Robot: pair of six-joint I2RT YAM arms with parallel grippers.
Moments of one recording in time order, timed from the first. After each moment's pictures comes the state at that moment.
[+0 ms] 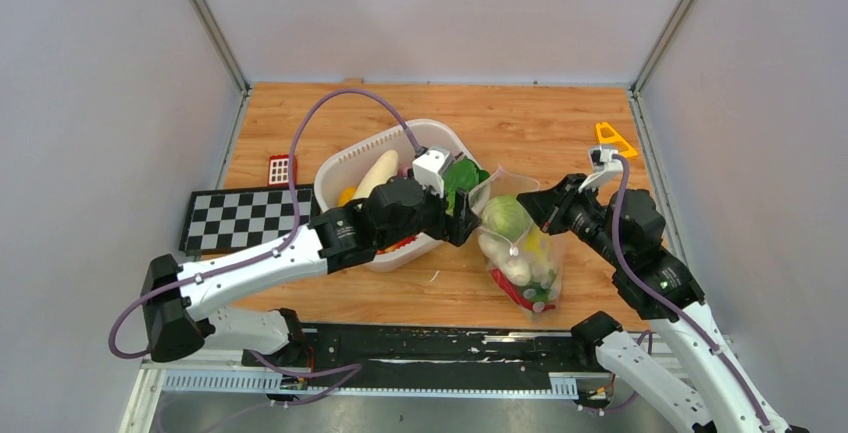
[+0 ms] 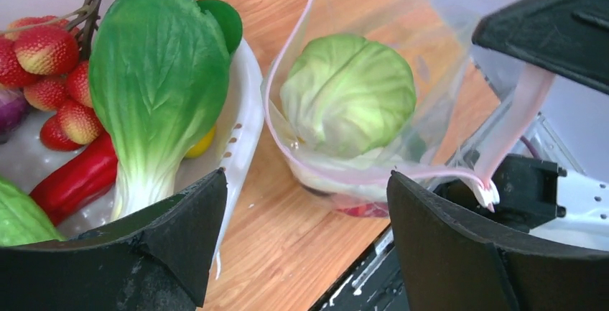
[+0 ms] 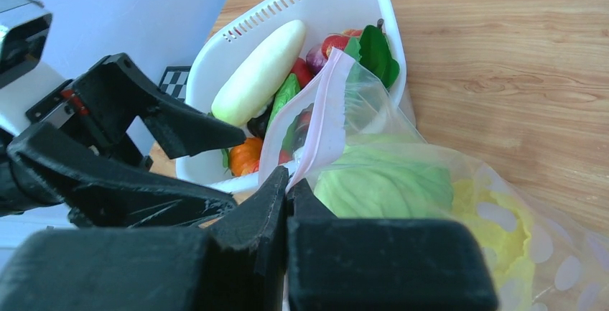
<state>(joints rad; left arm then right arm) -1.10 1.22 1.06 -0.20 -0.20 -0.48 0.50 0.60 0.86 -0.45 -0.11 0.56</state>
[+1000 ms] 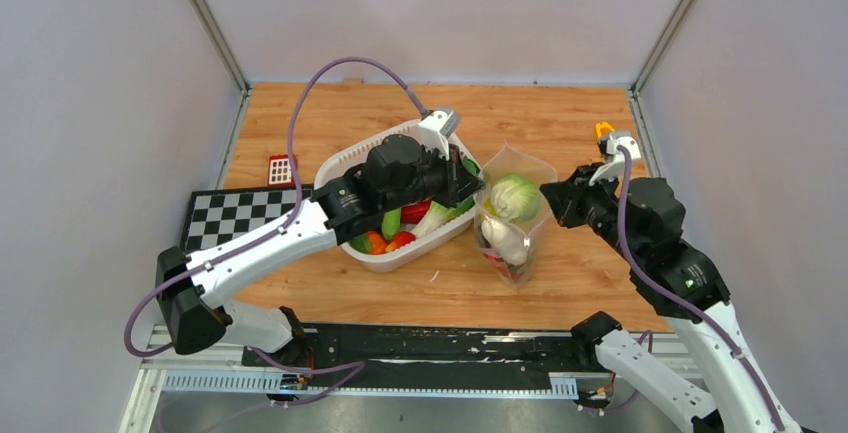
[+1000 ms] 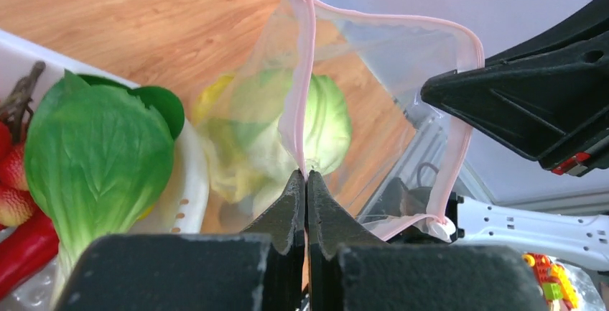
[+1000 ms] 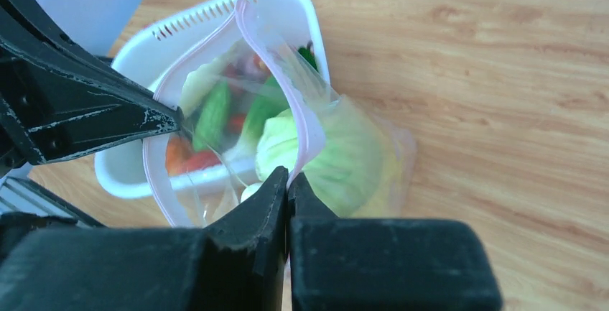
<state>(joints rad) -0.97 1.33 1.27 -0.16 0.04 -0.54 0.50 0.68 1.07 -0.64 0.03 0.32</state>
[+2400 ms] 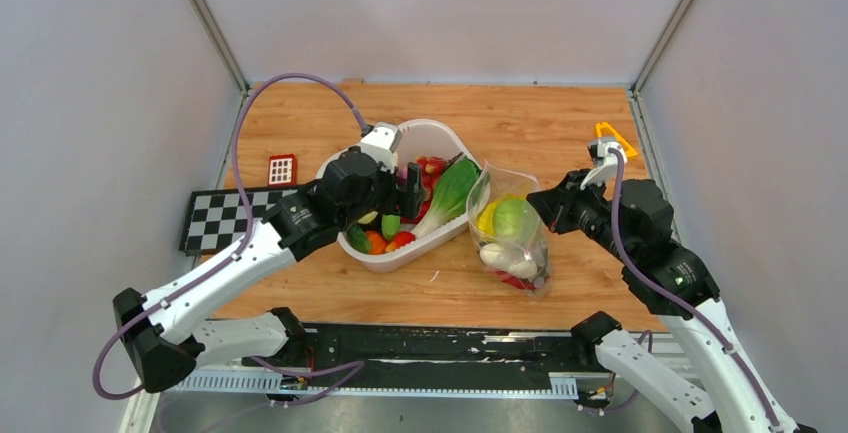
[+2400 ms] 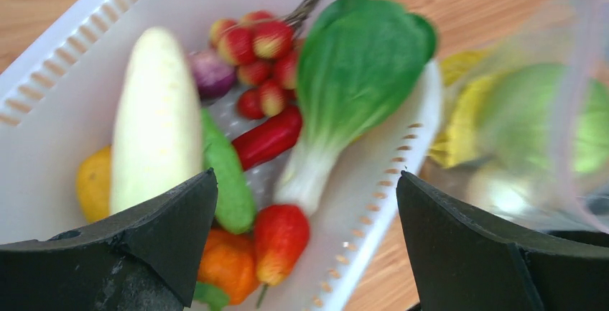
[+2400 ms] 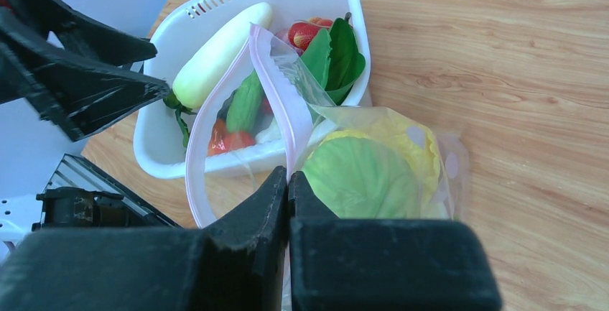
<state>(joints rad) -0.86 1.08 1.08 -0.42 -0.22 -0.35 0.50 0.67 1.01 -0.64 -0.07 0.41</state>
